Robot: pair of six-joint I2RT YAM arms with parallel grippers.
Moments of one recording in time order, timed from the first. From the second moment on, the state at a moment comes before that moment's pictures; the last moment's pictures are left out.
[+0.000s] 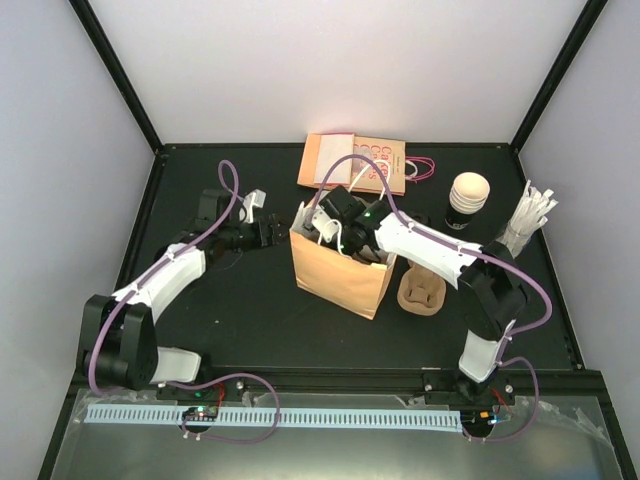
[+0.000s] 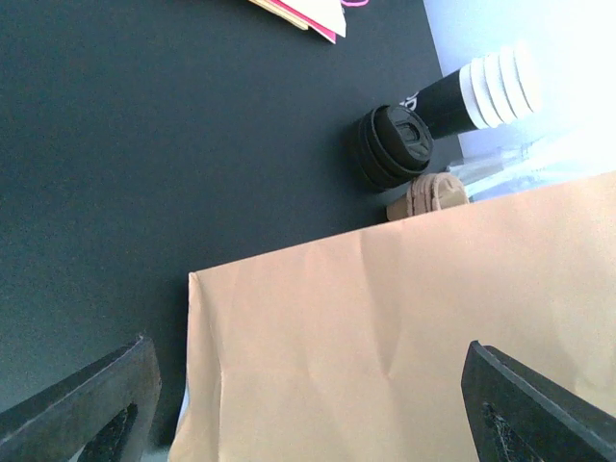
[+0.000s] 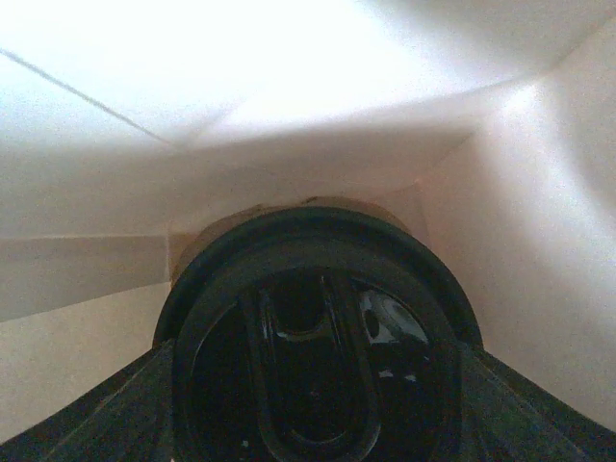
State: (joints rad) left arm -0.21 1.34 0.82 -0.17 0.72 -0.51; right arm 0.79 1.79 1.41 -0.76 -0.20 -0.04
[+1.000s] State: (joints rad) left arm -0.23 1.26 0.77 -0.22 0.73 -0.50; right arm 0.84 1.75 1.32 -0.64 -0.11 0.04
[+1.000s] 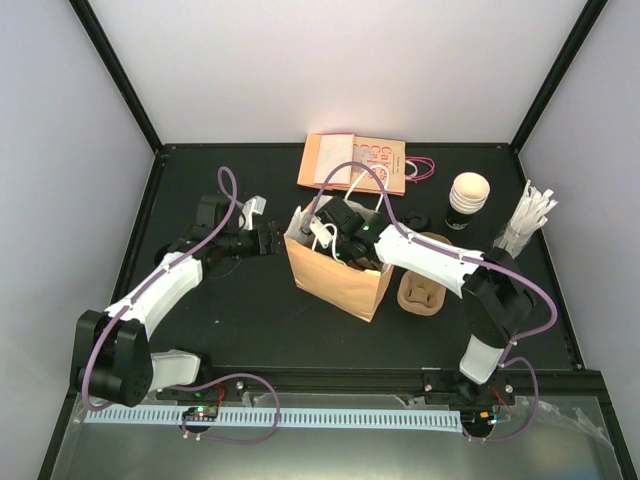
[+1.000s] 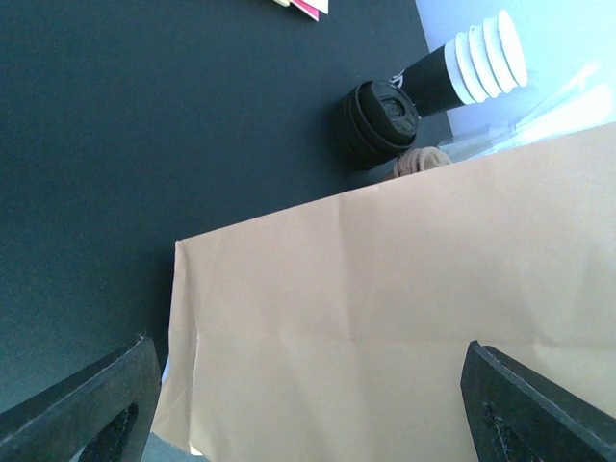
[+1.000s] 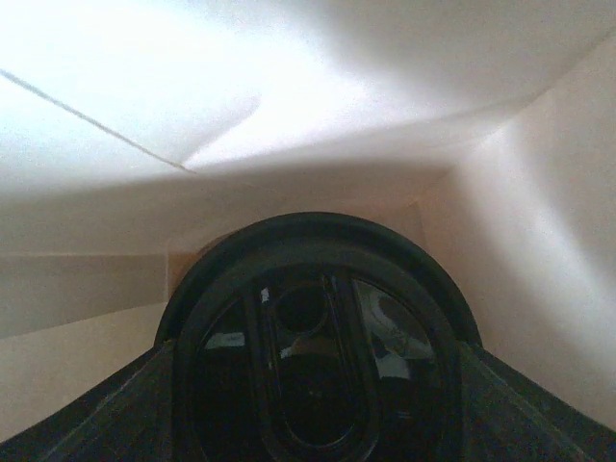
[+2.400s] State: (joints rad) left arm -0.26 1.18 0.75 -0.24 0.69 -0.48; right arm 0.86 1.70 1.21 -0.48 -0.06 0.10
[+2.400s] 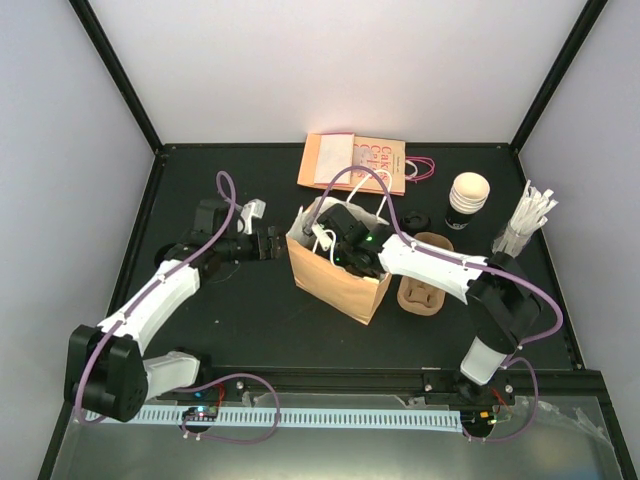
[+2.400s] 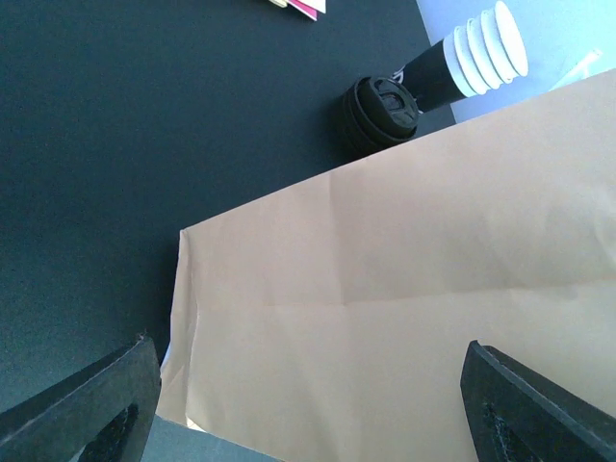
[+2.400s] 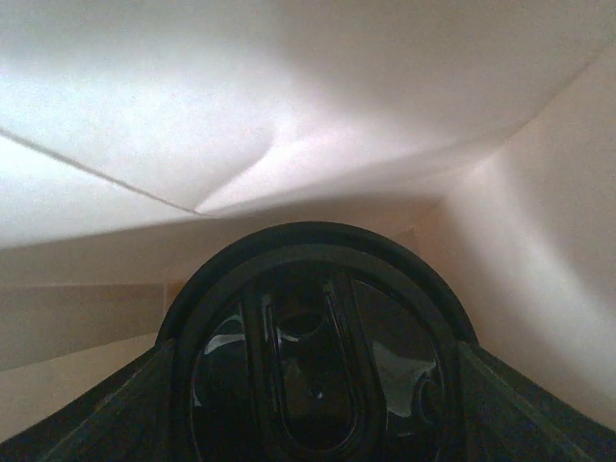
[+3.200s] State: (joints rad) left arm -0.26 1.02 0.84 -0.43 0.67 -0.39; right arm 0.86 1.72 1.32 -0.66 -0.04 0.10
